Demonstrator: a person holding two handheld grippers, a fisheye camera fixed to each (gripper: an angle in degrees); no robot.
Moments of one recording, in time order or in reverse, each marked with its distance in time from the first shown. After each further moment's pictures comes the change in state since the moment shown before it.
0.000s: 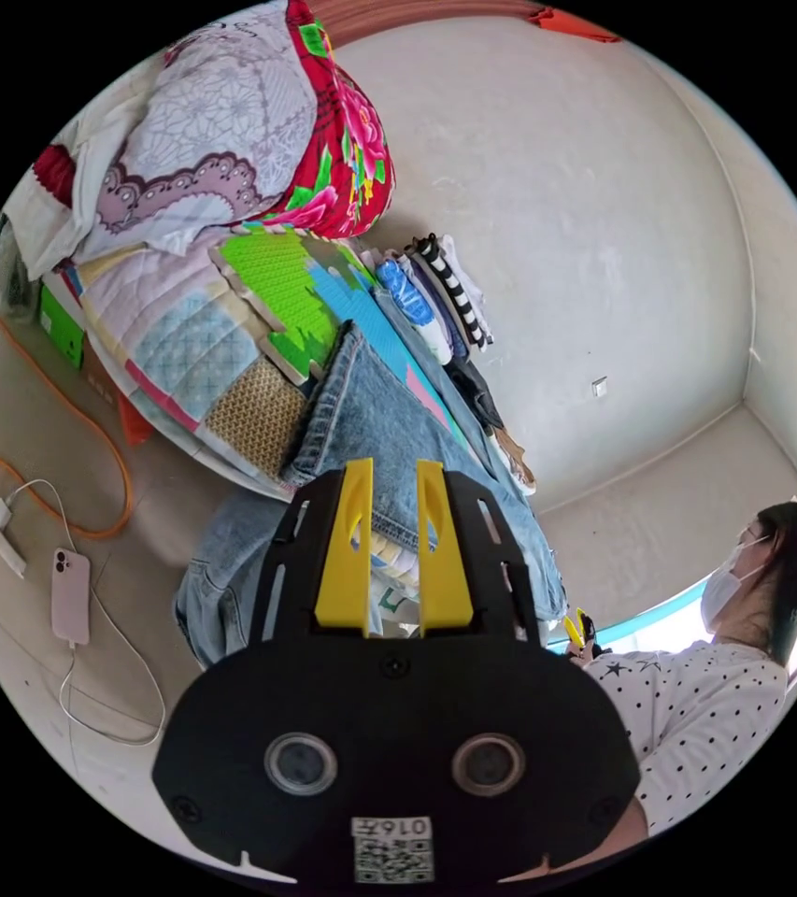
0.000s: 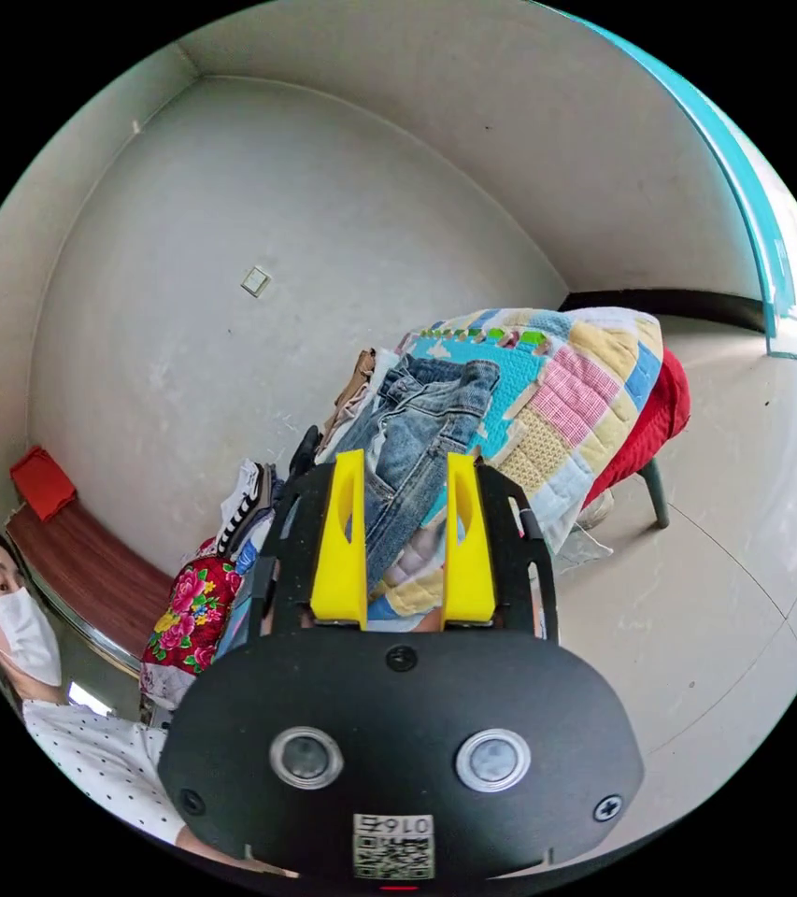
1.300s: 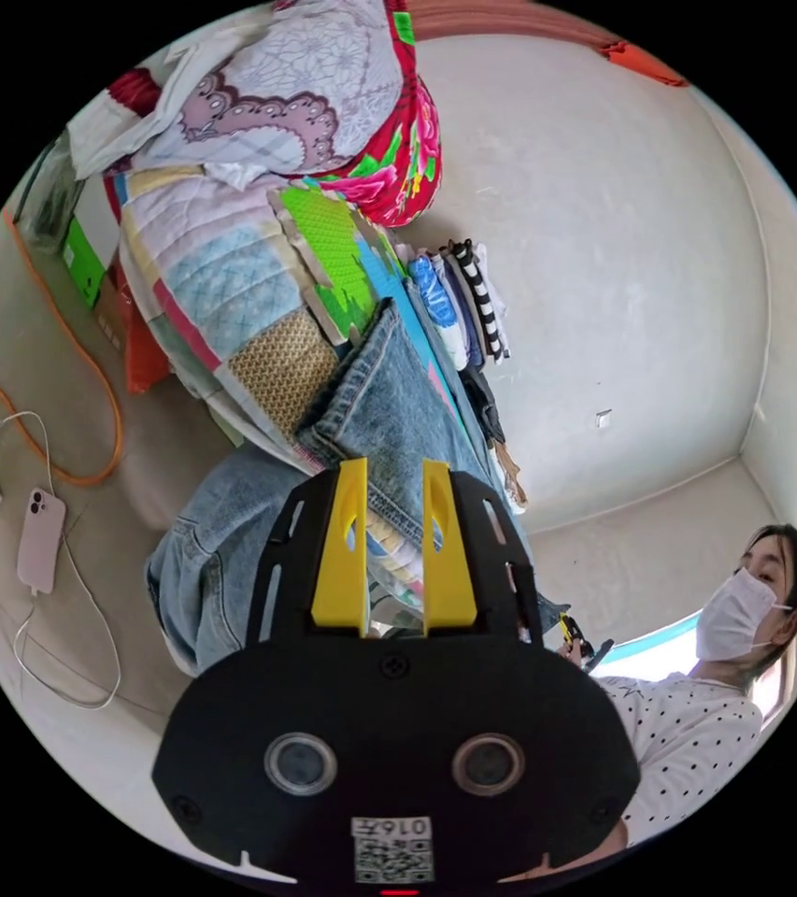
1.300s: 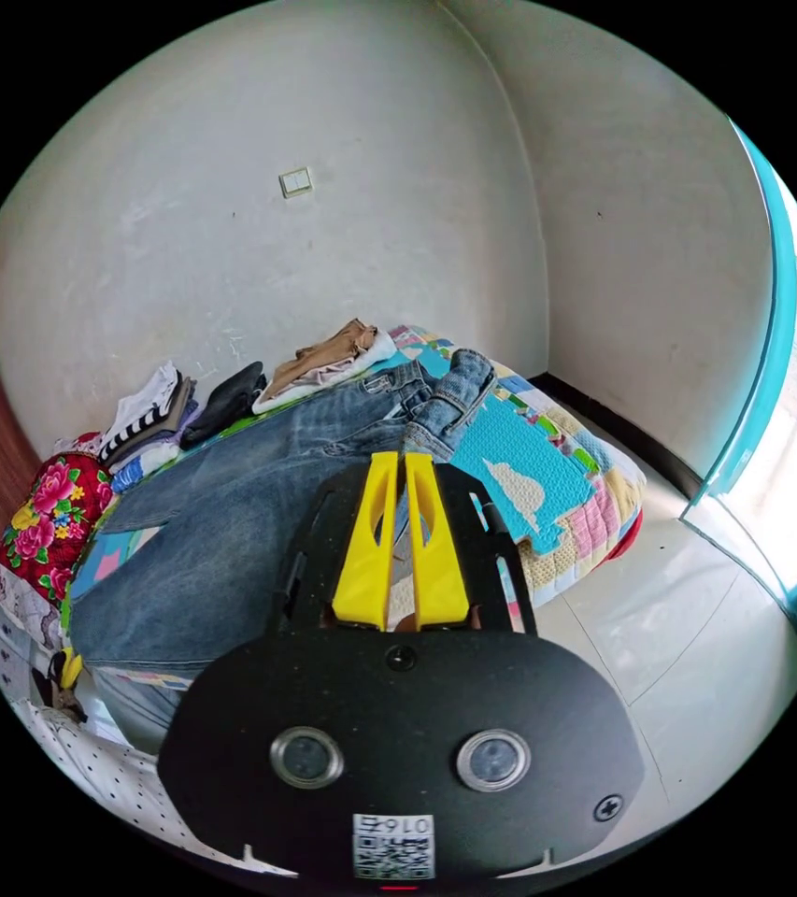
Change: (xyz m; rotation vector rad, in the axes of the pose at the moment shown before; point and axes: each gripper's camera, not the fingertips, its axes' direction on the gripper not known) left arm -0.041 -0.023 0.040 0.017 0.043 -0.163; right arm -0.223 -0.101 0.041 -0.069 0.402 -0.420
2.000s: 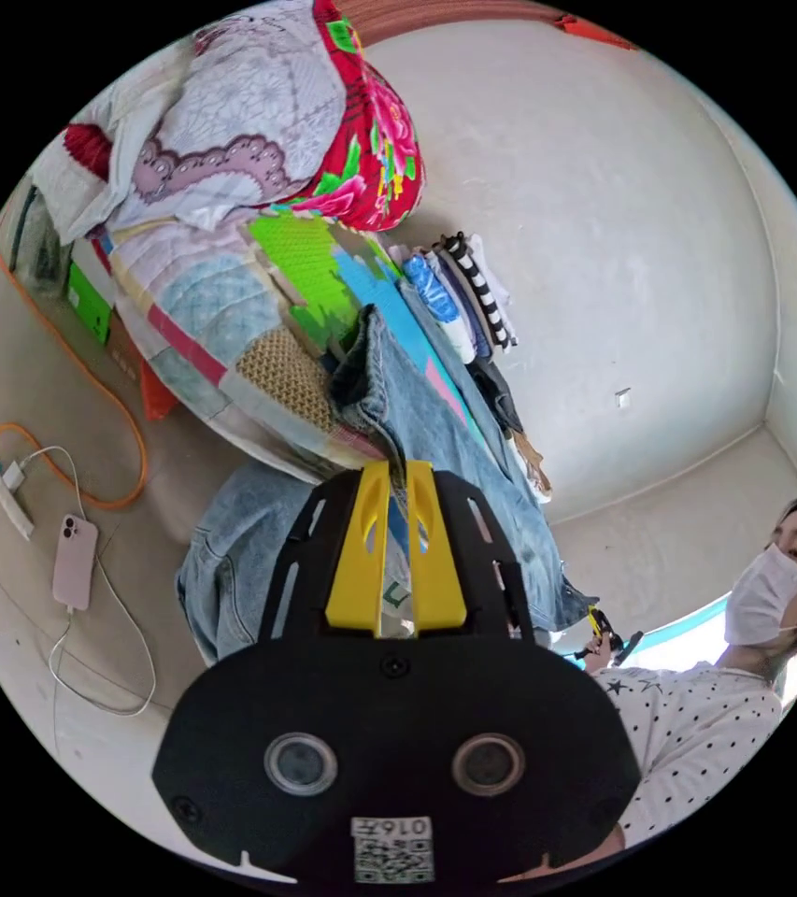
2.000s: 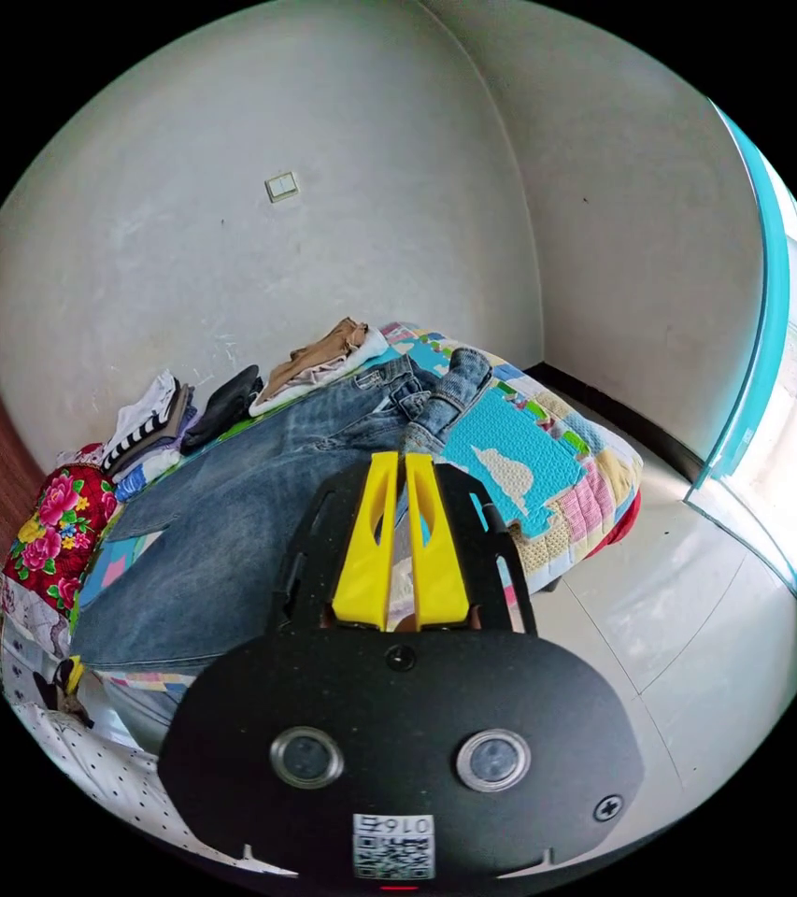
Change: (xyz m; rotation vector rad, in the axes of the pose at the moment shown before) left arm 0.038 -0.048 -0.005 0.000 -0.099 0.104; right arm 0.072 -0.002 0.001 -0.008 -0.008 0.038
